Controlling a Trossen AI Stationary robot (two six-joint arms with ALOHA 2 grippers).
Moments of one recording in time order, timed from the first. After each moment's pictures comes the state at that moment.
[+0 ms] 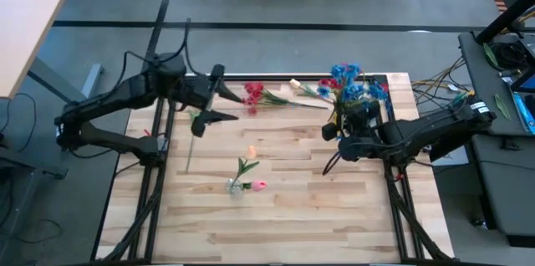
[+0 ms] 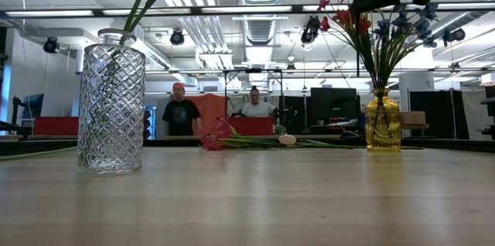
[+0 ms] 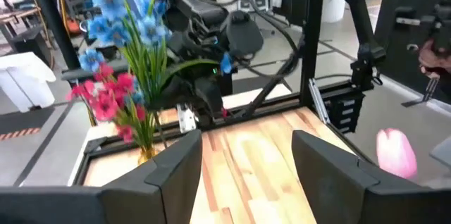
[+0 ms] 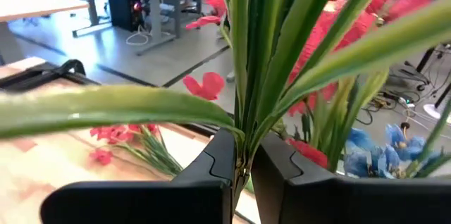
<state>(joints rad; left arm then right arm) 0.29 1.09 1.27 -0.38 0.50 0.23 0.26 1.14 0.91 -0.68 1.27 0.81</state>
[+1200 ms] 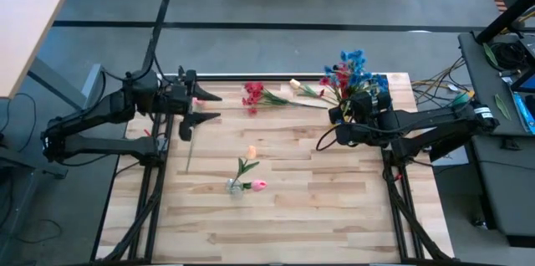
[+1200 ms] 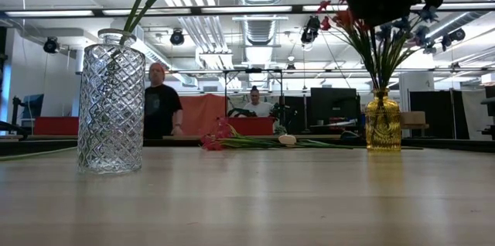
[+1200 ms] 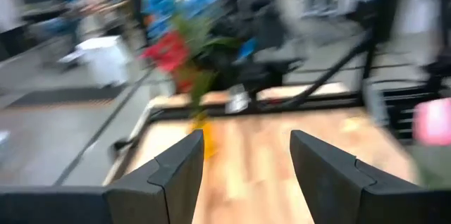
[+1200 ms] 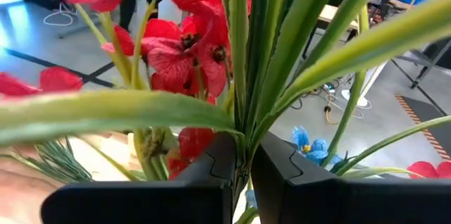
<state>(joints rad) 0.29 0.80 0.99 -0.34 0.23 0.14 0.08 1.14 0.92 -0.94 1.28 0.93</state>
